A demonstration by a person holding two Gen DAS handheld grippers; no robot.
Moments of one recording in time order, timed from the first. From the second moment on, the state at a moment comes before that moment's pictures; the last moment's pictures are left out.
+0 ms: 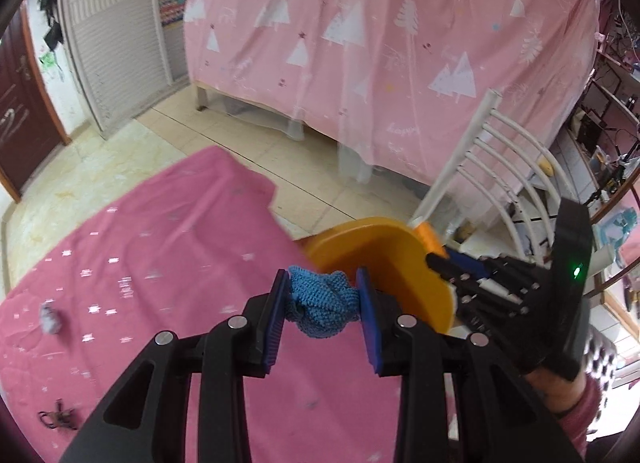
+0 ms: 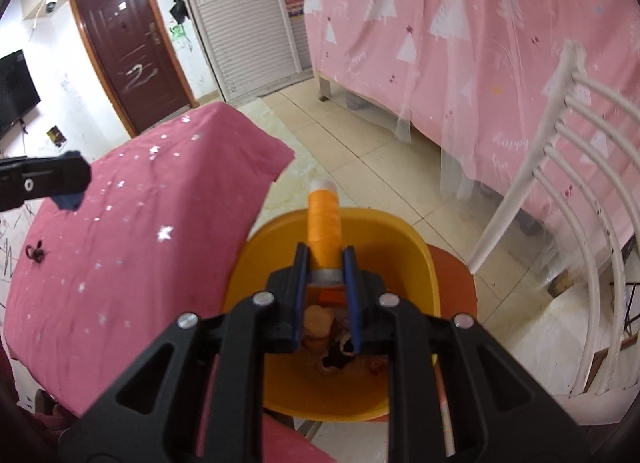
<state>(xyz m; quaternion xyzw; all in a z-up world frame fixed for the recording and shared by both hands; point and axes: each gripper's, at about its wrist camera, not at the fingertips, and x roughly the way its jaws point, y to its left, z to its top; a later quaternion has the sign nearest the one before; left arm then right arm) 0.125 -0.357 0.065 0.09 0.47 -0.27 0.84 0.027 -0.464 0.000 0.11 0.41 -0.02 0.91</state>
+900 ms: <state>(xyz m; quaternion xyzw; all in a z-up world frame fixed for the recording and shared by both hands) 0.152 -0.416 0.015 0.07 0.51 -0.24 0.82 0.036 -0.486 -0.045 0.16 0.43 0.00 0.89</state>
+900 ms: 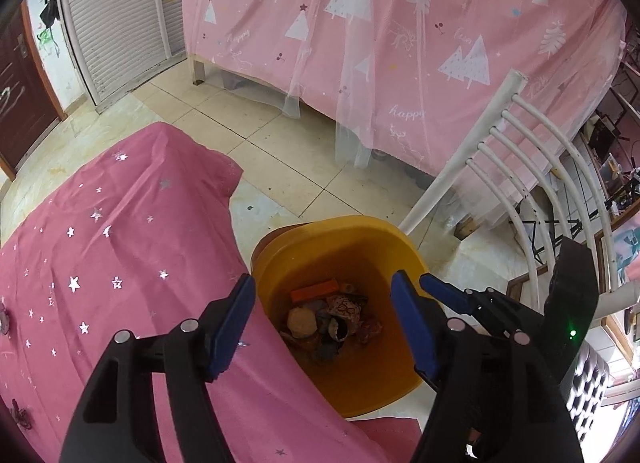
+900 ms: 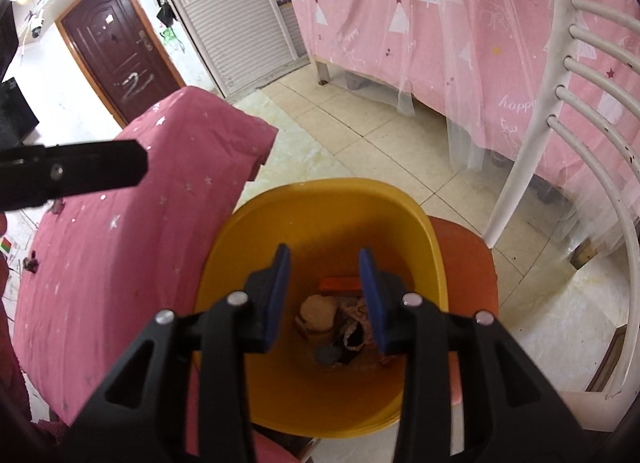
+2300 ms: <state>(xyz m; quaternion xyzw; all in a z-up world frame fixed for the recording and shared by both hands) 0.128 -0.110 0.078 0.02 0.45 -0.11 0.89 0.116 -0.245 0.062 -0.03 0.40 0.10 0.91</state>
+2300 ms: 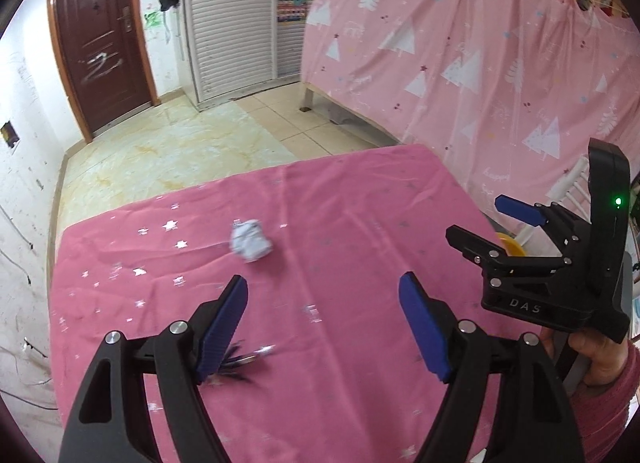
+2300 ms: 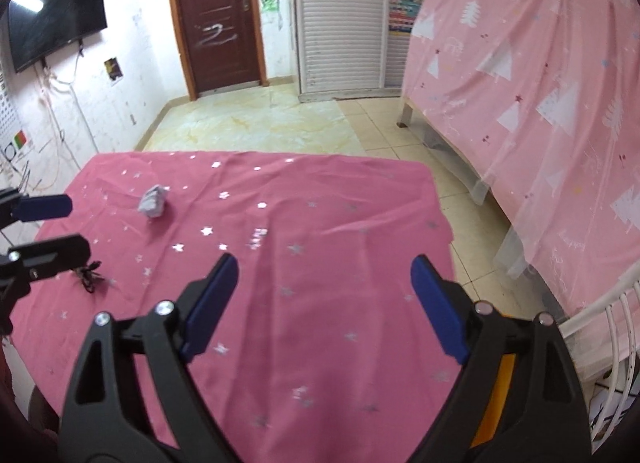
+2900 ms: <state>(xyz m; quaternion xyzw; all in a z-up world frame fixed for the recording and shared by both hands) 0.123 -0.039 0.047 0.02 0.47 -0.08 0.88 0.136 -0.159 0.061 -0.08 0.41 0.14 0.90</state>
